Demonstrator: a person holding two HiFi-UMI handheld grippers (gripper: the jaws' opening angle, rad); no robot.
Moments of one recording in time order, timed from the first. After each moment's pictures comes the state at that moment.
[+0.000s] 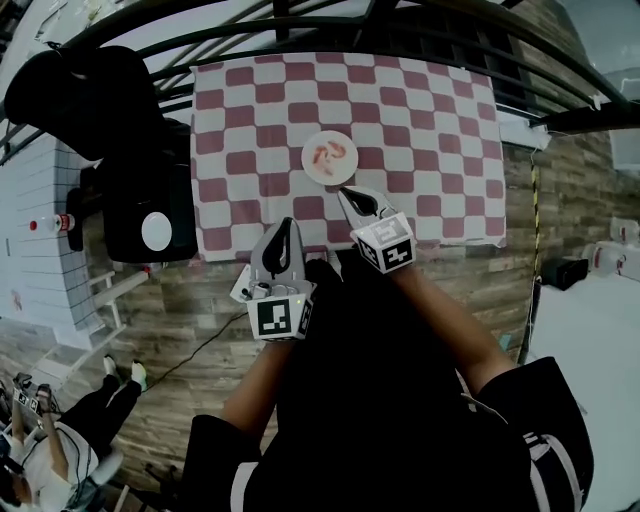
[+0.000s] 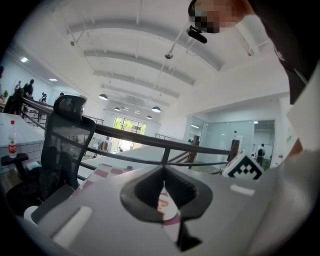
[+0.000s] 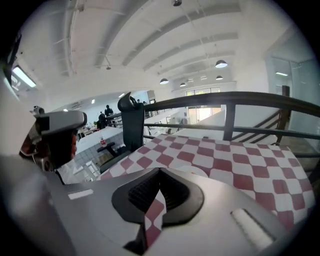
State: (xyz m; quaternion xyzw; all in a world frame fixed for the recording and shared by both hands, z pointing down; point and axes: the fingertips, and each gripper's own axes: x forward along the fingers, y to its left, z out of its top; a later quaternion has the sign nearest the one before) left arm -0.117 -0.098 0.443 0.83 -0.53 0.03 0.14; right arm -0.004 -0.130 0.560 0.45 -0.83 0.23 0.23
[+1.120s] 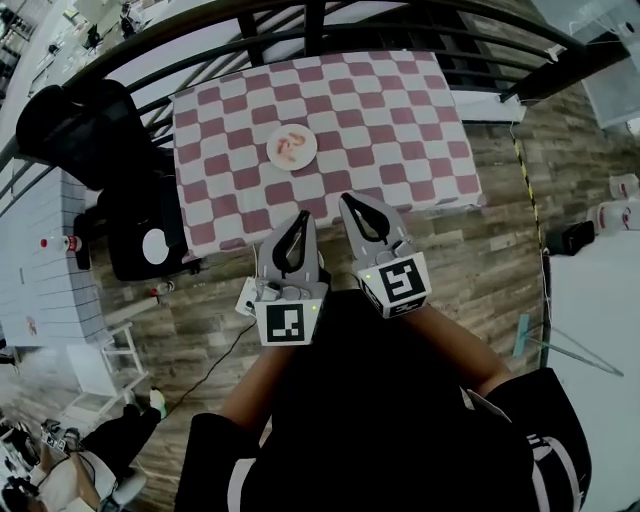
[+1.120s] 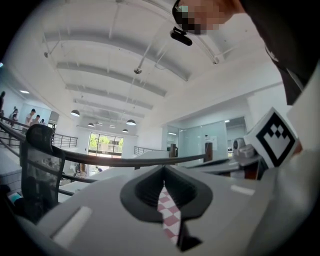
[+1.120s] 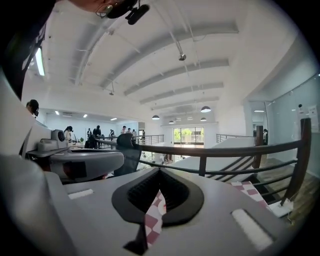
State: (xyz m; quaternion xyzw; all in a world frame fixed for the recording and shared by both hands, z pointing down) left arm -0.017 0.022 0.331 0.90 -0.43 0.02 0.04; right arm 0.049 0.013 0.355 0.58 -0.81 0.08 0.09
